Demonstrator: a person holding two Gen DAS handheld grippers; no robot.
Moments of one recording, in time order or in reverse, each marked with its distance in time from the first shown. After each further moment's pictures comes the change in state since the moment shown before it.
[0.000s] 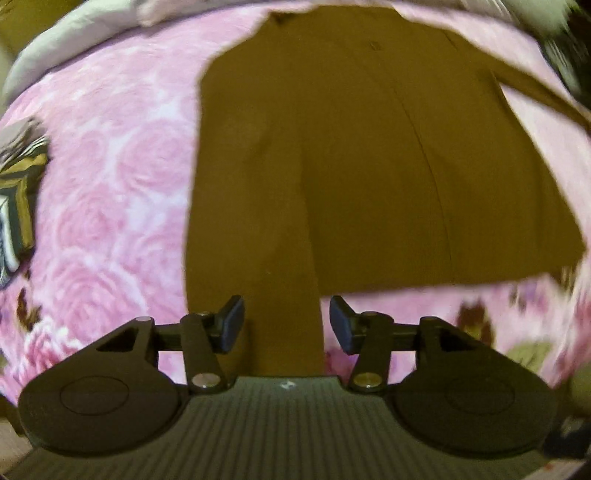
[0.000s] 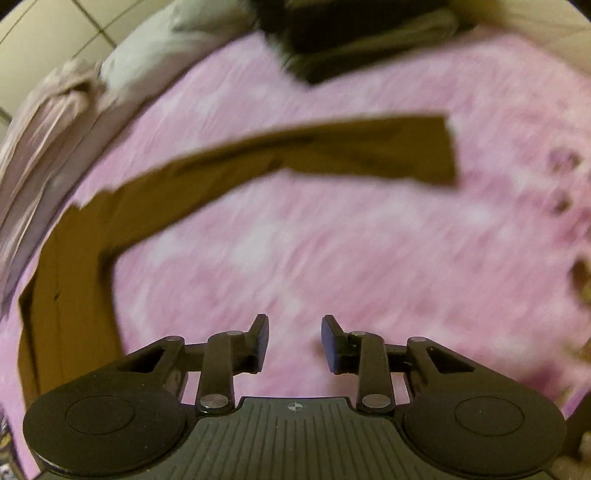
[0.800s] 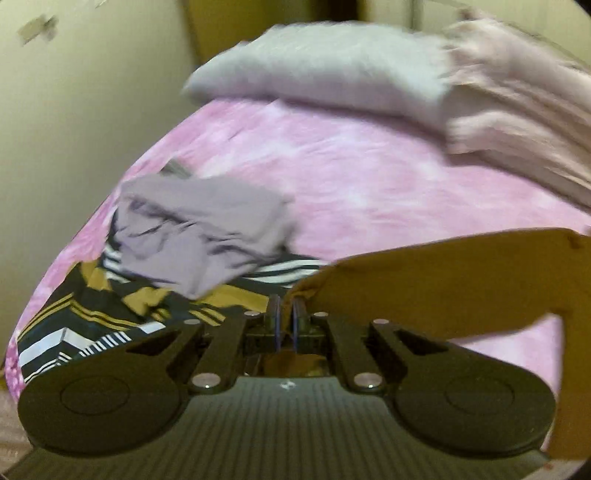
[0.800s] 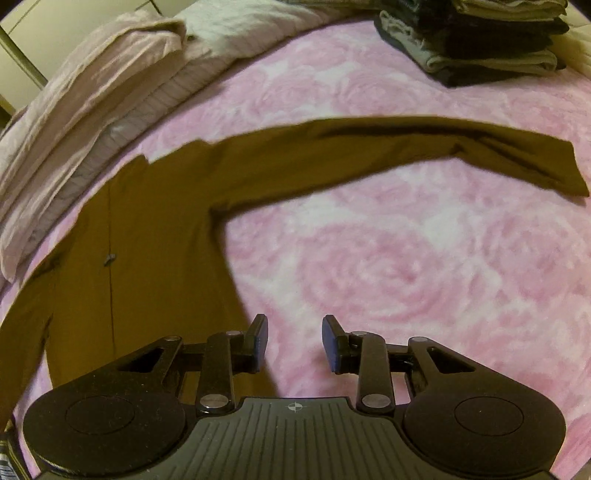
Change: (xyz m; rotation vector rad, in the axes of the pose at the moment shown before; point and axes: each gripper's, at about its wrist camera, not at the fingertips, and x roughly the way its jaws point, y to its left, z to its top) left arm 0.007 0.422 0.164 -0.495 -0.190 0.296; right arm 0.042 0.167 -0.043 -0.108 -0.016 -0.013
